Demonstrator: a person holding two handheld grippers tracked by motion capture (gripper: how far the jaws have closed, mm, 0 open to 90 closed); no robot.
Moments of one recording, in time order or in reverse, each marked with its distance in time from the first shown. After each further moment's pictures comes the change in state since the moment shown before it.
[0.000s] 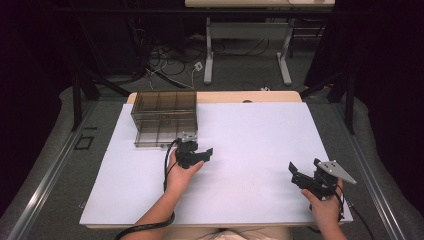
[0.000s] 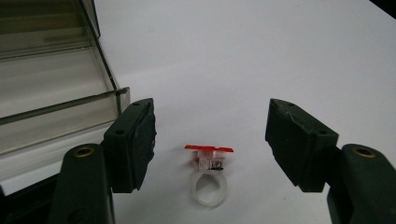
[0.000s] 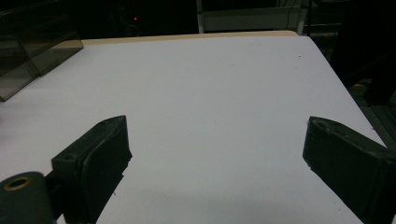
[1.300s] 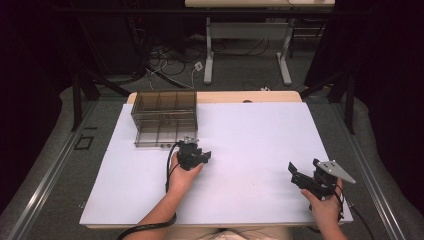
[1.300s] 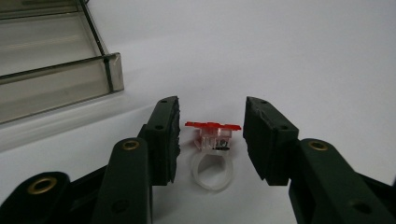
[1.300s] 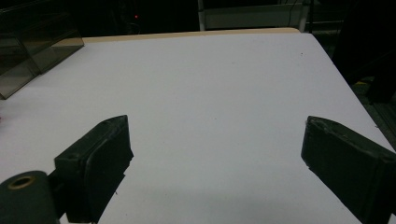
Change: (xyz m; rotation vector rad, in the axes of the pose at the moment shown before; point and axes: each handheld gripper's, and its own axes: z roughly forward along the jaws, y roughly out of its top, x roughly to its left) left arm 0.001 -0.008 0.009 0.078 0.004 0.007; right arm -0.001 -0.001 0.002 0.005 0.010 -0.006
